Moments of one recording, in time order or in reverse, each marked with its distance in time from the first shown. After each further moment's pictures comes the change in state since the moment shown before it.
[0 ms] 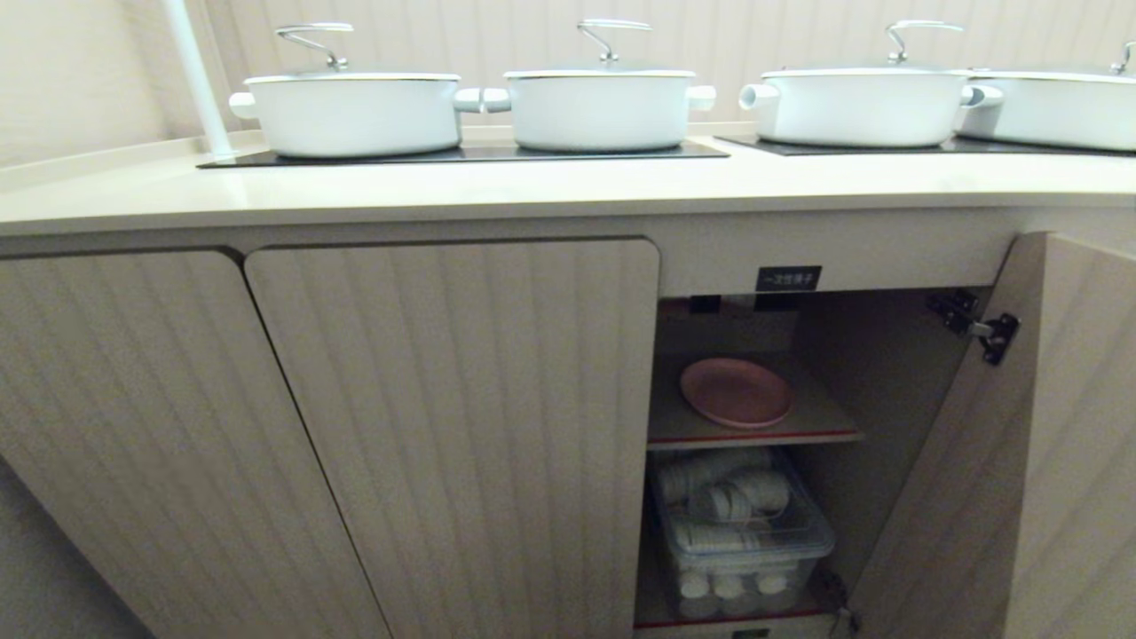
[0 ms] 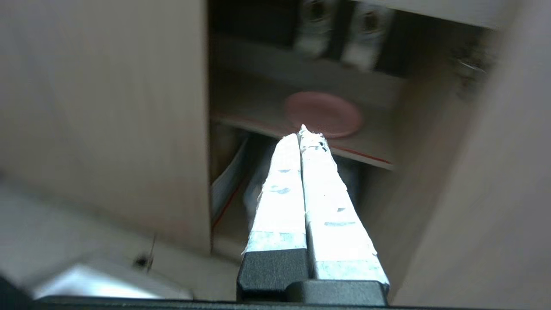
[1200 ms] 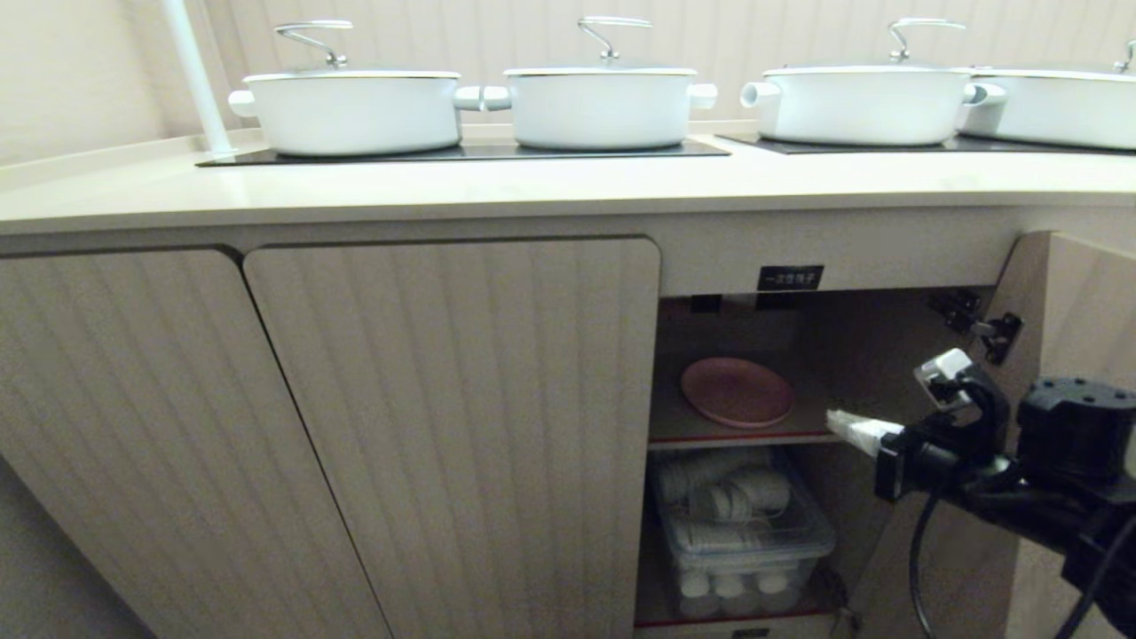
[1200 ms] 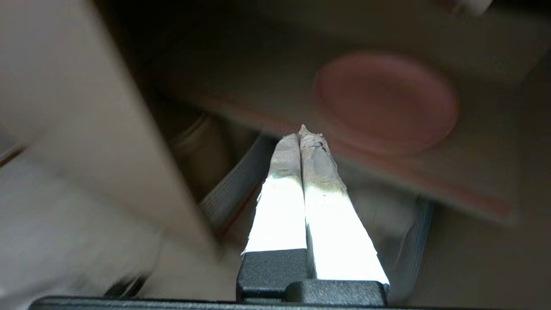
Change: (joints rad) left arm 0.001 0.000 0.000 0.000 0.000 0.000; right arm 0.036 1.543 0.042 -1.389 0.124 0.043
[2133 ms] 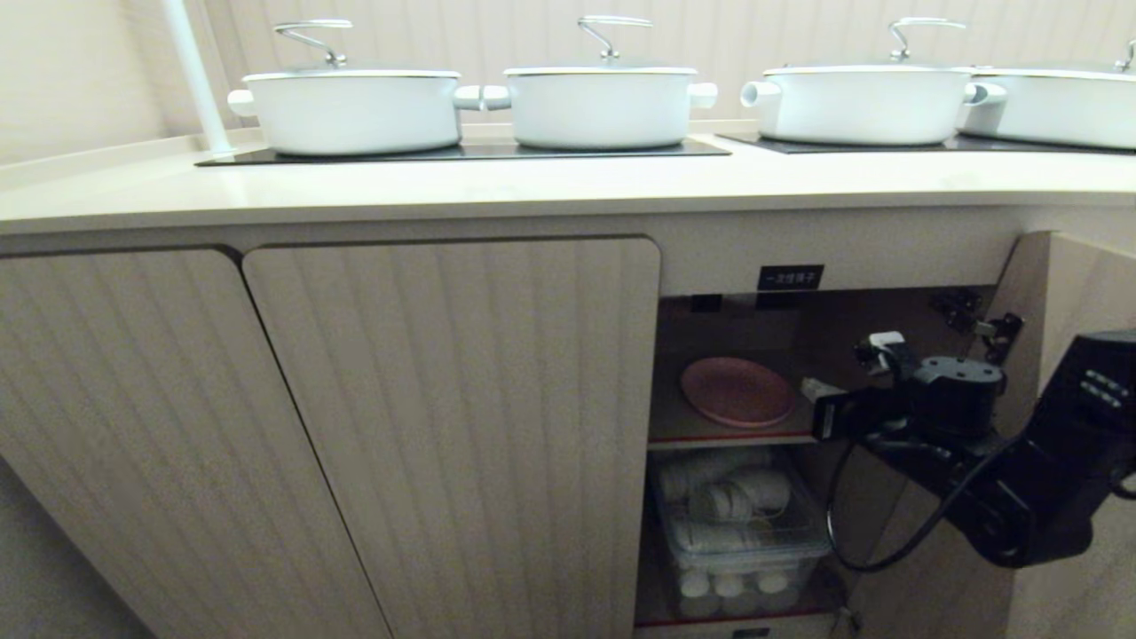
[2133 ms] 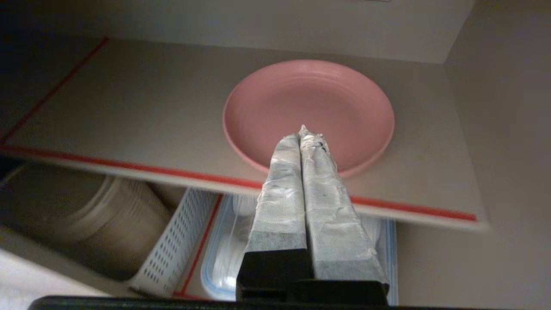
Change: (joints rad) left arm 0.000 0.000 0.000 0.000 0.000 0.000; right arm 0.044 0.287 -0.307 -0.020 -0.303 0.122
